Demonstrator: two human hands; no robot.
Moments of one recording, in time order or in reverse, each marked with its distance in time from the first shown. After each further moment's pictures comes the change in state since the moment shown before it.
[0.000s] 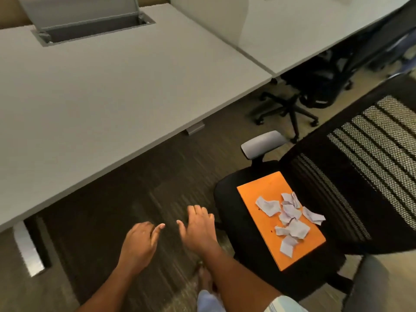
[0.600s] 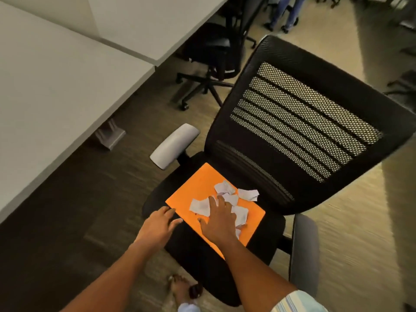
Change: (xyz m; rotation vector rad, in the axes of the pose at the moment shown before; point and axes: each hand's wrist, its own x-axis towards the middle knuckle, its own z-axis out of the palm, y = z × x) left_hand 0.153 0.233 0.106 0.116 -0.468 0.408; right_hand -0.005 0.256 -0.082 0.074 0.052 0.662
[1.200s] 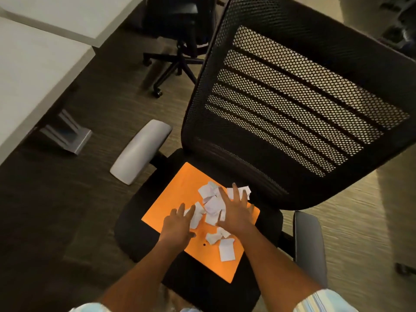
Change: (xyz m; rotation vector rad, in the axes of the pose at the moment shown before) left_hand 0.117 0.061 0.076 0.309 -0.254 0.091; right_hand 0.096 0.106 0.008 -0.151 -0.180 0.158
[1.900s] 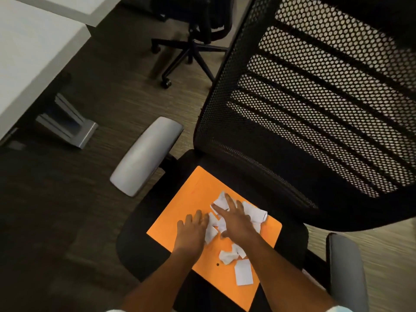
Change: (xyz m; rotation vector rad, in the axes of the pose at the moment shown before) left_hand 0.051 -0.009 0.028 0.067 0.047 0.058; right_hand 0.052 -0.034 0.019 -0.062 -0.239 -0.186
